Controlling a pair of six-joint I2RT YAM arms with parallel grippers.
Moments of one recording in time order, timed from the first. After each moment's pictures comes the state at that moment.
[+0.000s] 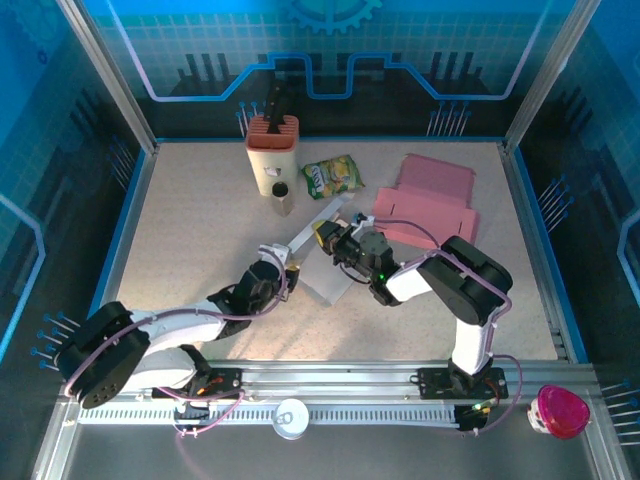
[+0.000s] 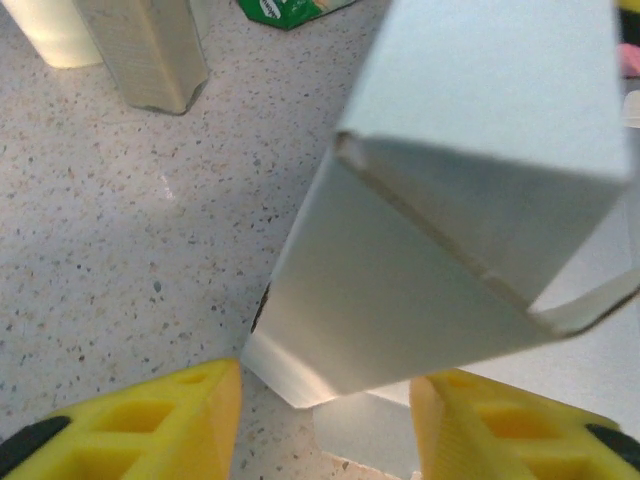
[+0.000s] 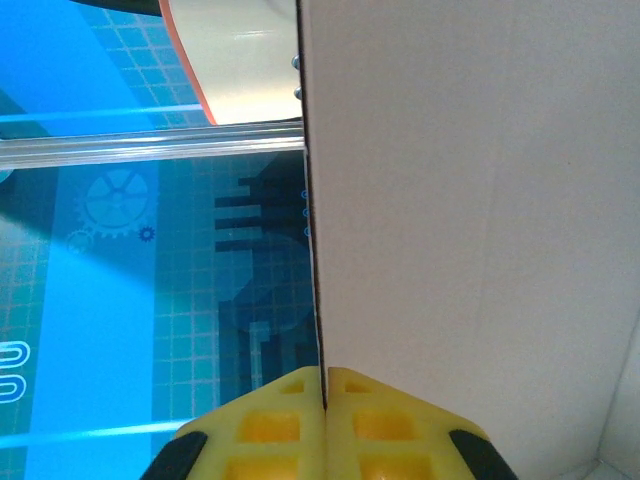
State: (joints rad) left arm -0.73 1.24 0.34 0.32 -0.36 -0.24; right arm 0.71 1.87 0.66 1.16 -0.08 1.59
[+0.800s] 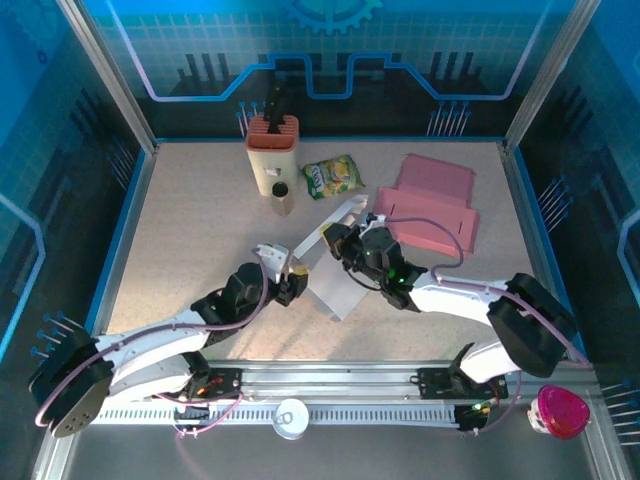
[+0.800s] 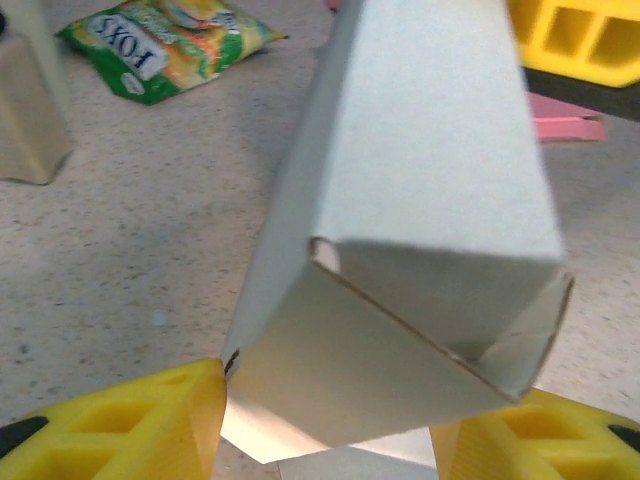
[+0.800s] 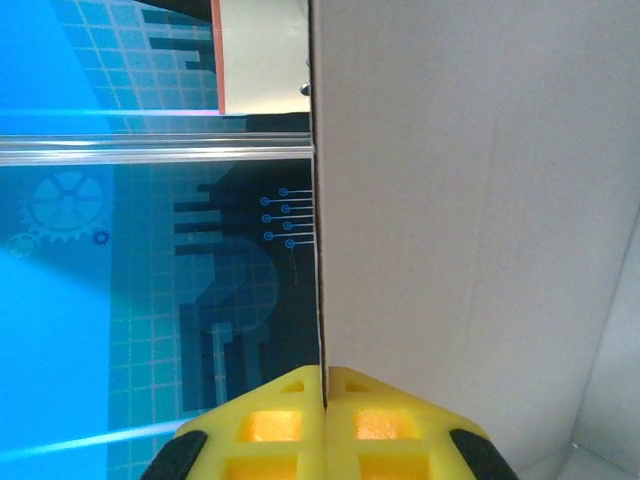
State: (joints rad) left arm -0.77 1.00 0.33 0.25 -0.14 -0.27; right arm 0.80 1.43 0.65 0.54 0.08 1.53
